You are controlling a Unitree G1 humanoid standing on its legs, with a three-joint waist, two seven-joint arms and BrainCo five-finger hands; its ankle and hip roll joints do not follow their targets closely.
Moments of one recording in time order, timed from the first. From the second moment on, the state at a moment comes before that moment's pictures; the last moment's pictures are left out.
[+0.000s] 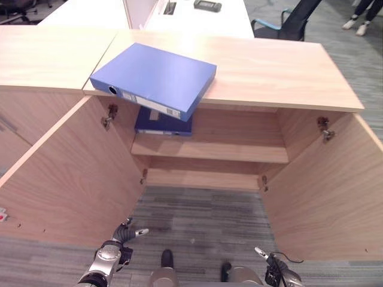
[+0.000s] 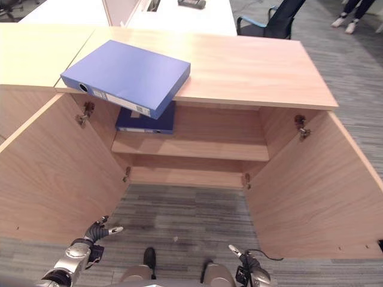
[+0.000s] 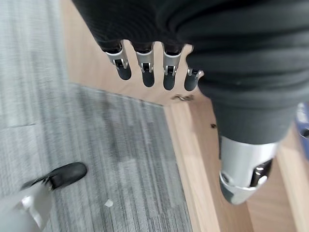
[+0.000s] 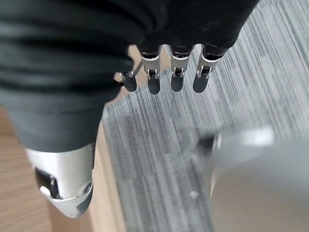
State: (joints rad) left arm -0.09 0.37 -0.23 1.02 -0.15 -0.11 0.05; right arm -0.02 -0.21 0.07 1.18 0.49 -0.04 -0.06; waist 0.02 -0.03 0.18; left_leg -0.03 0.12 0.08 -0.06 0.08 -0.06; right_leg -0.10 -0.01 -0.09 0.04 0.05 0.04
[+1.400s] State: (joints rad) left arm 0.04 0.30 -0.21 0.98 -0.14 -0.09 0.05; right arm 0.07 -0.28 0.12 1.23 0.30 -0.03 -0.04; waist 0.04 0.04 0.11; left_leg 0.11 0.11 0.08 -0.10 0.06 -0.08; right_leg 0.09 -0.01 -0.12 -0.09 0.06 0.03
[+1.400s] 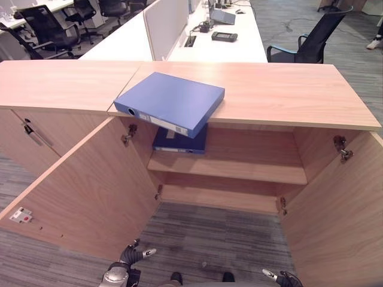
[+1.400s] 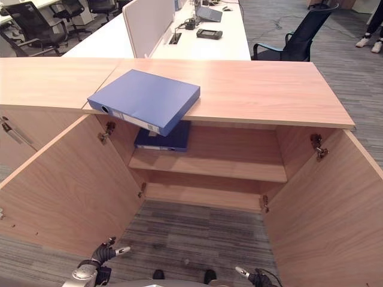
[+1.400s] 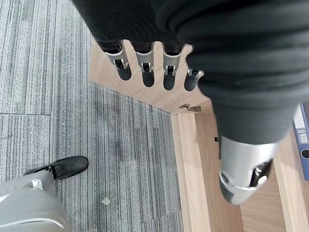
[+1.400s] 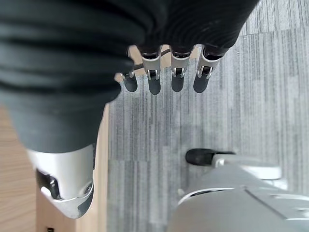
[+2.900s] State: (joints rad) left arm 0.12 0.34 -0.19 0.83 -0.09 -0.10 0.03; right arm 0.18 -0.45 0.15 0.53 0.10 -0.06 0.00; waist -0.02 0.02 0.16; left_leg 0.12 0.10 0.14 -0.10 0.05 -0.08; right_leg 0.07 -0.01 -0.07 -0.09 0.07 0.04
